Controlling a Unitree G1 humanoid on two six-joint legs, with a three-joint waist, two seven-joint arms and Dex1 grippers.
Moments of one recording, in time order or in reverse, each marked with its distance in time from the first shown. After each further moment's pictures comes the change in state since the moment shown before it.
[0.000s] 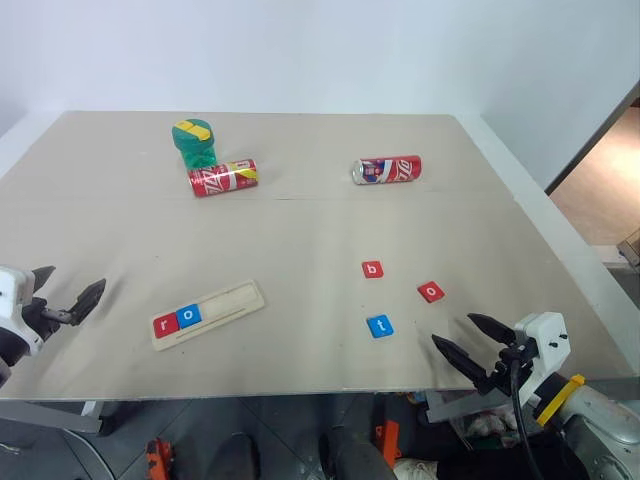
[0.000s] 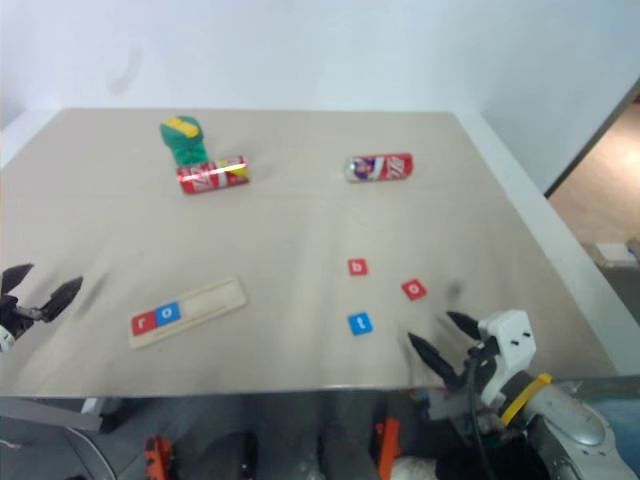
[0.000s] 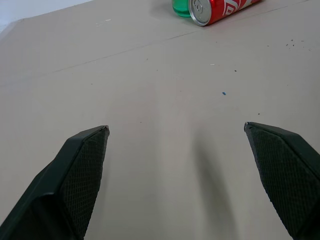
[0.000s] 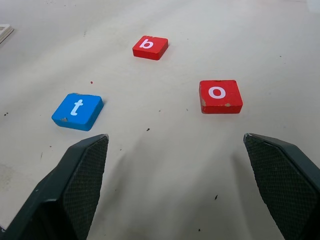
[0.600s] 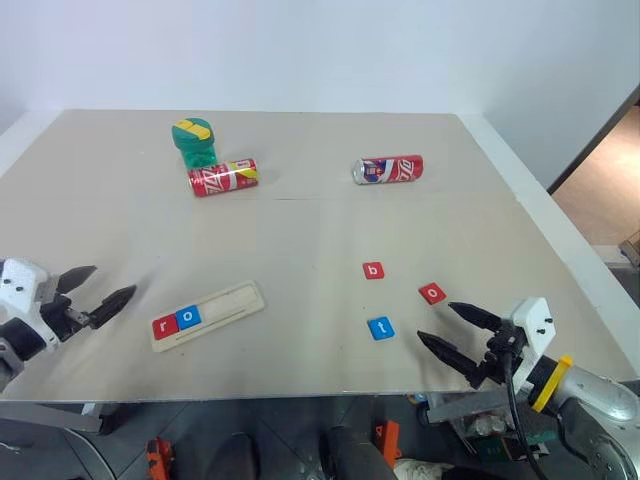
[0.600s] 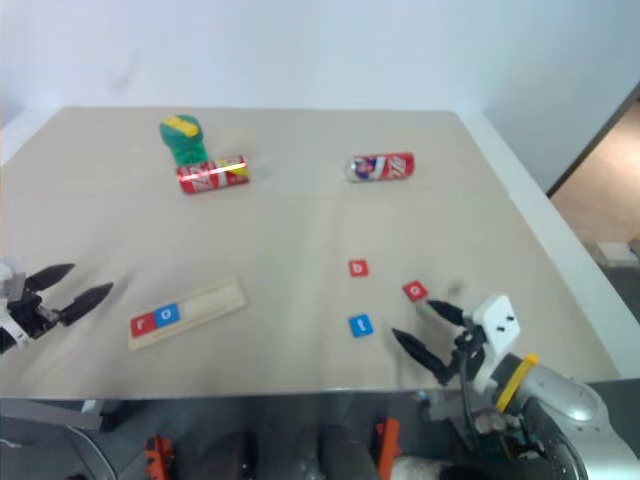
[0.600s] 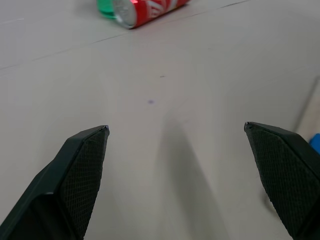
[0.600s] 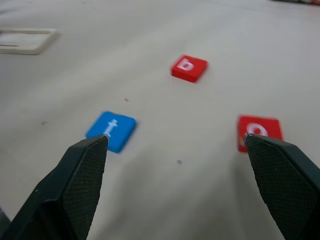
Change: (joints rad) left arm -0.079 0.045 -0.109 -0.001 -0.073 0.059 -0.250; right arm -0.136 -0.079 0.079 -0.016 0.020 0.045 0.099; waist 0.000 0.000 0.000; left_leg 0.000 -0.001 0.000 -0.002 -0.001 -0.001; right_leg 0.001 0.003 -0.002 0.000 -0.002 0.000
